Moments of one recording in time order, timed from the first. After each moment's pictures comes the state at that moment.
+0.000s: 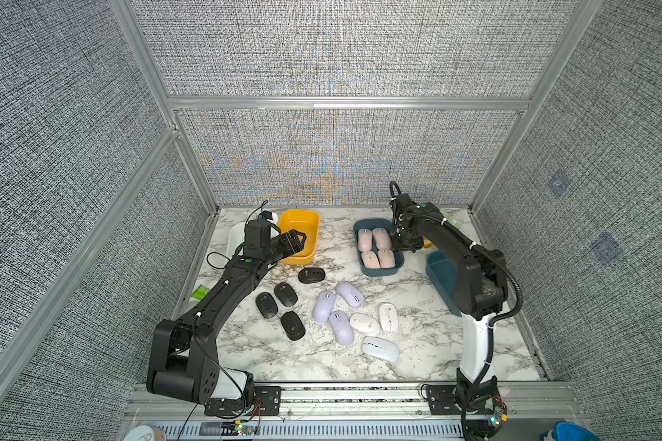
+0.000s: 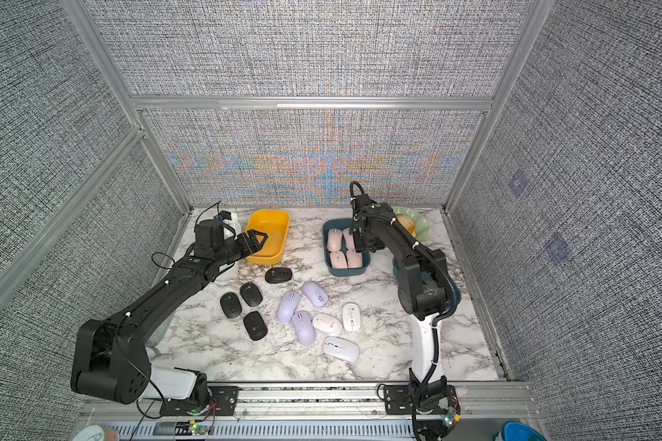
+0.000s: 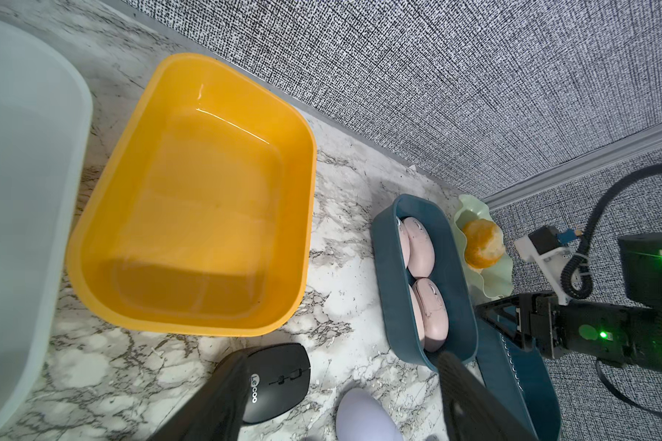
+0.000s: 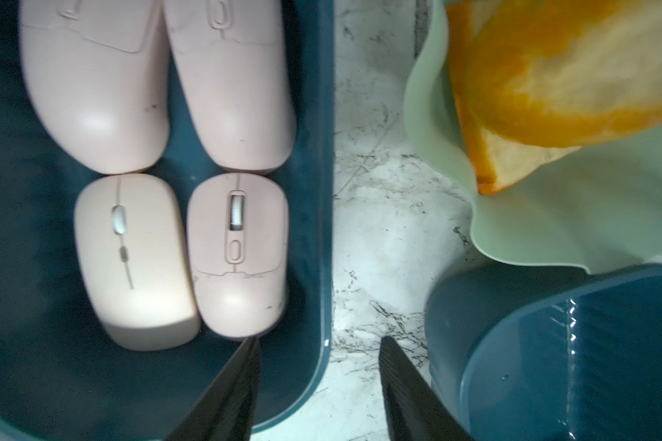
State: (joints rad) left arm -0.24 1.42 0.98 -0.10 0.32 -0.61; right arm 0.31 2.08 1.83 -1.07 0.18 0.19
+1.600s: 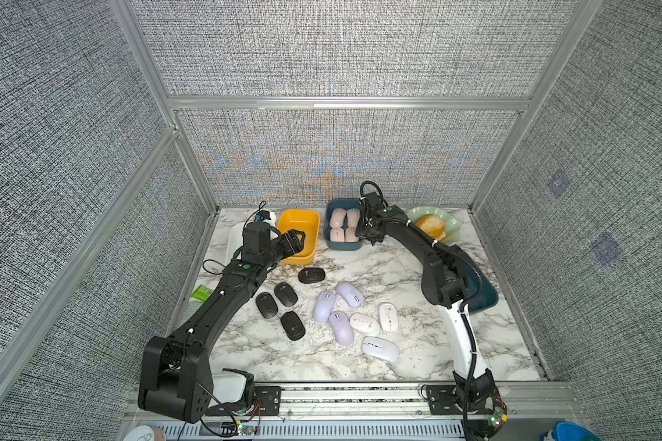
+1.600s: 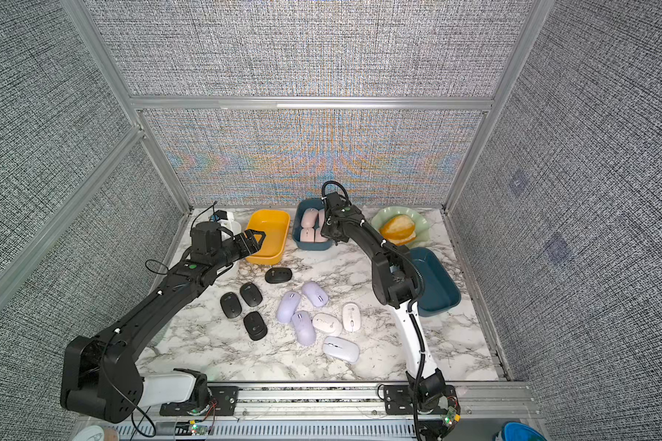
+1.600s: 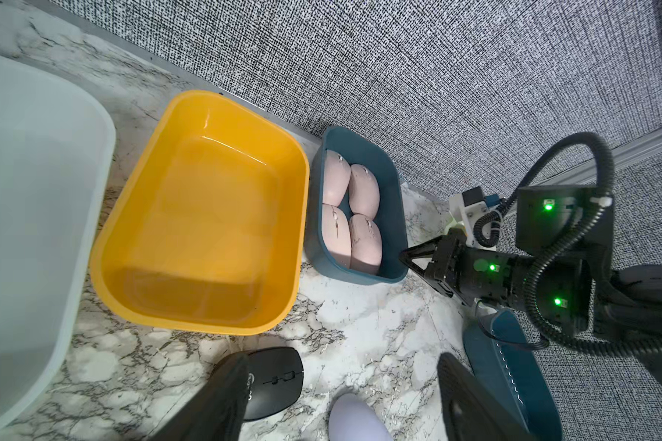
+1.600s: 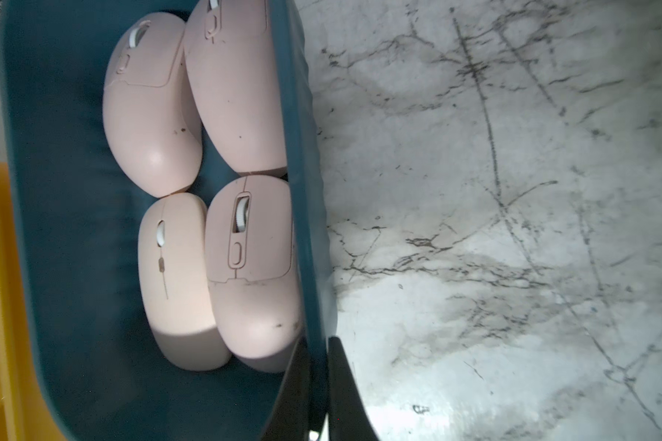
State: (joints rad) left arm -0.27 1.32 0.95 -0.10 0.24 -0.62; right arm 0.45 2.41 2.20 -0.84 0.09 0.68
